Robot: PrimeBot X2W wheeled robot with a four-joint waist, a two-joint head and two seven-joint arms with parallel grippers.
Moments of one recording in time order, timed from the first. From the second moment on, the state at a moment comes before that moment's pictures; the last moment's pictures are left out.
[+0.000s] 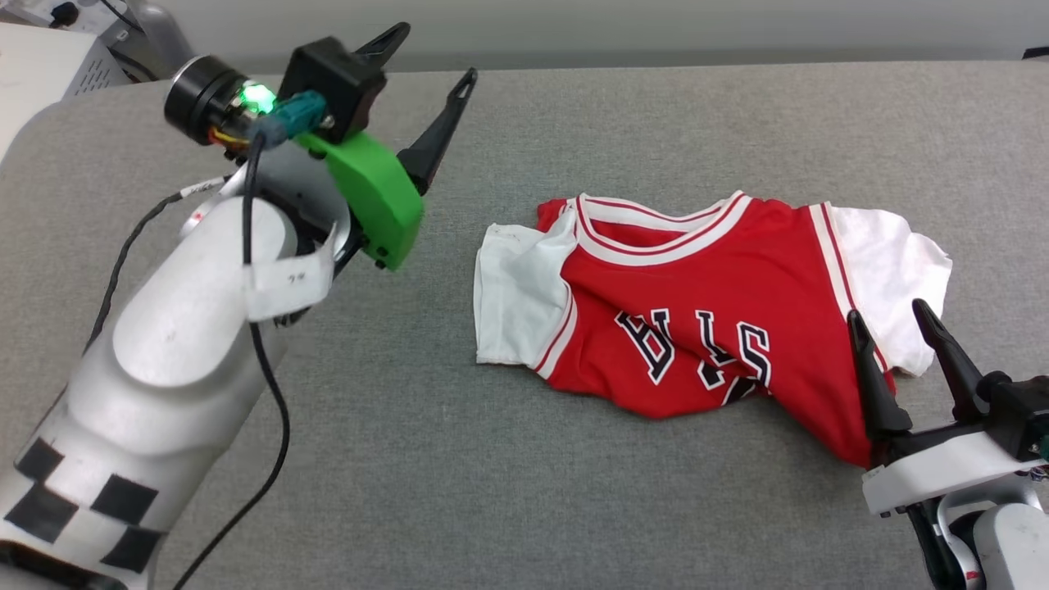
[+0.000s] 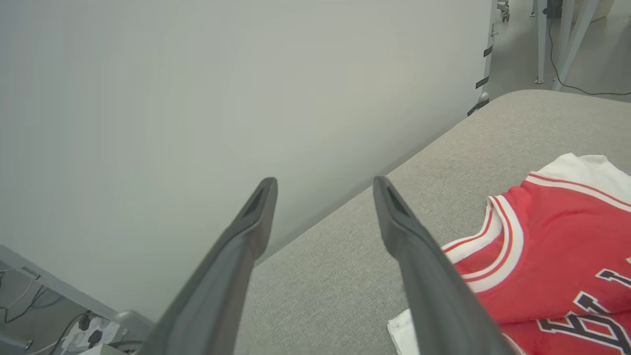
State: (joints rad) left arm -0.89 0.42 -0.64 0.32 -0.44 -0.13 0.02; right arm -0.10 -0.25 0.07 0.10 0.28 0.13 -0.26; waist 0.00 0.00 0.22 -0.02
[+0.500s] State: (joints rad) left arm -1.18 0.47 -1.10 0.49 -0.86 -0.13 0.62; right arm -0.16 -0.20 0.10 0.04 0.22 0.13 -0.26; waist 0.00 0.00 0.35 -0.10
